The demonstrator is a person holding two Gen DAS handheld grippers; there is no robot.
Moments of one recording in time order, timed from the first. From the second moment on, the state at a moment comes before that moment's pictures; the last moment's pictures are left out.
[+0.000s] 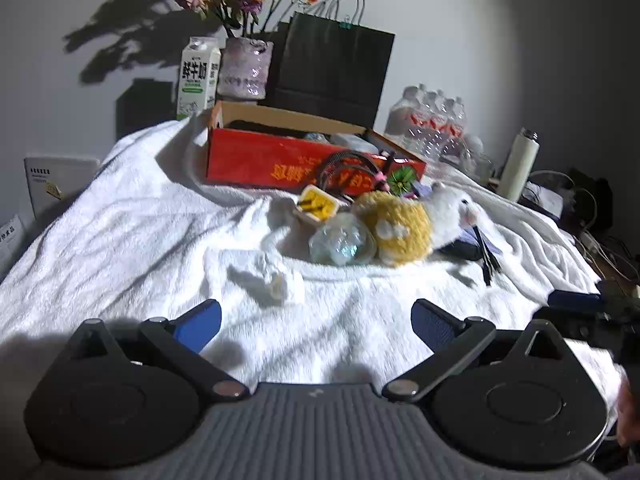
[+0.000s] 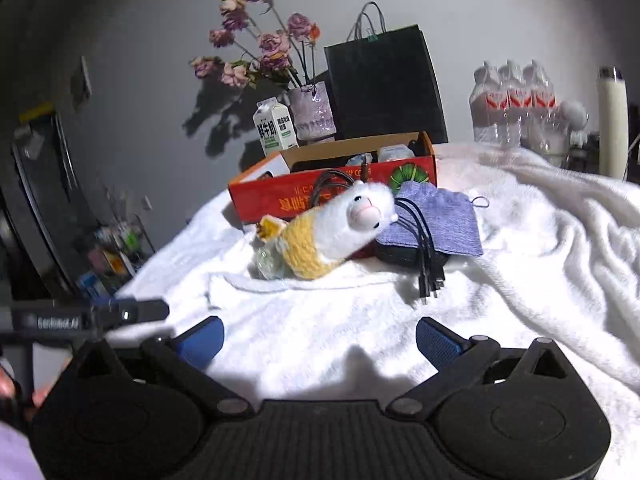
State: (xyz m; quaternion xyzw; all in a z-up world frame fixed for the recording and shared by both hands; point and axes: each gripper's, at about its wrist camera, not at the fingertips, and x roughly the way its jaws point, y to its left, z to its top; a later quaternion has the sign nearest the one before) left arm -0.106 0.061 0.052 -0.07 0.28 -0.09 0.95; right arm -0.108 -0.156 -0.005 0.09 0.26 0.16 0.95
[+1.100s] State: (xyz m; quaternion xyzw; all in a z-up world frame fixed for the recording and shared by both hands) left arm -0.035 0.092 0.028 -0.08 0.32 -0.07 0.94; right arm 0.019 -0.011 -0.027 -0.21 0.26 0.20 0.92
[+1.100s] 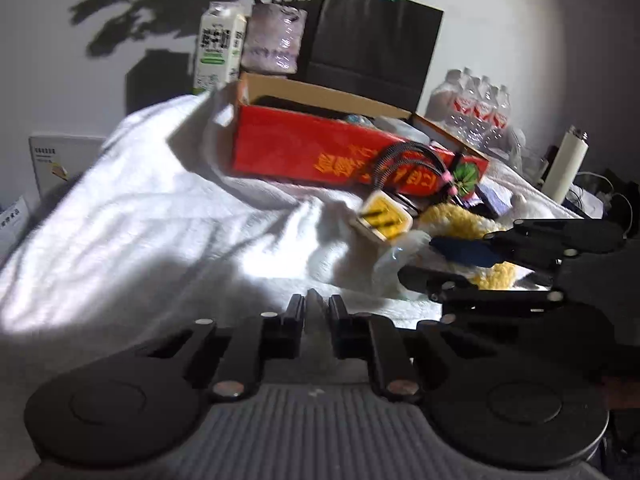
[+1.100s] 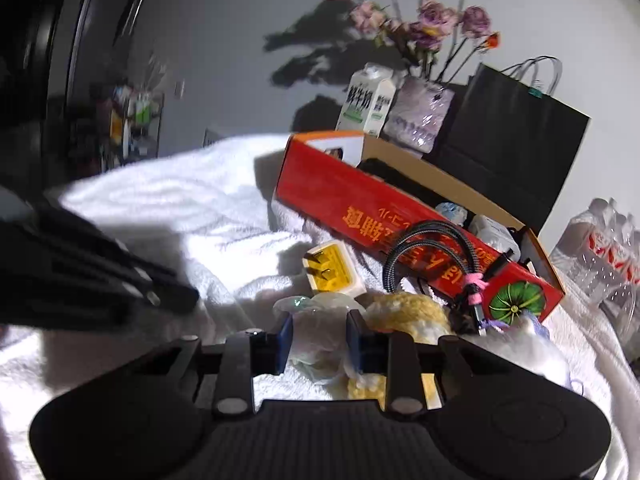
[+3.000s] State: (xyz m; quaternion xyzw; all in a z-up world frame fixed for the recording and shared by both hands) left arm 0.206 0.090 0.184 -0.06 0.33 -0.04 0.94; right arm 0.185 -0.143 0.166 0.05 0.24 0.21 0.95
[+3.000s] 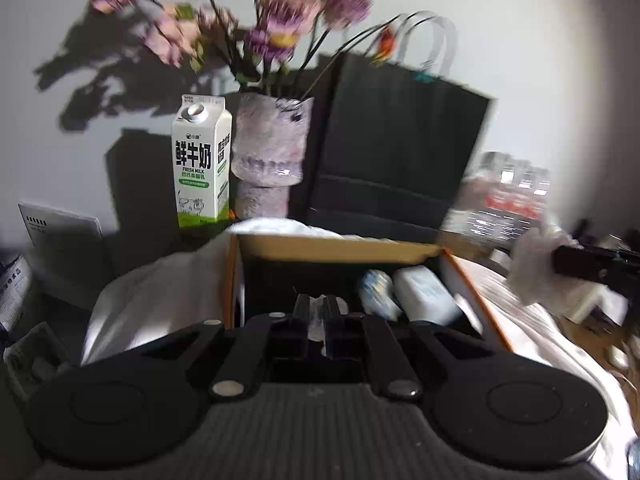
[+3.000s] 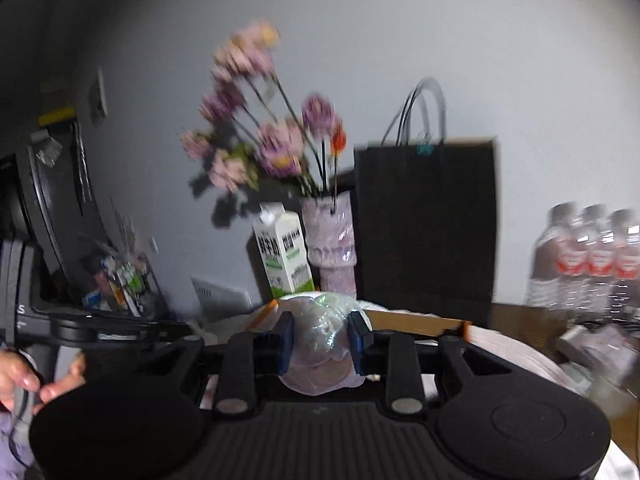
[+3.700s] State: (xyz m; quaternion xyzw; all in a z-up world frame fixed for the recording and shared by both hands) left arm 0.327 0.109 0.125 -0.08 0.36 0.02 0.93; right arm 0.383 -0.093 0.048 0.15 0.39 0.14 0.90
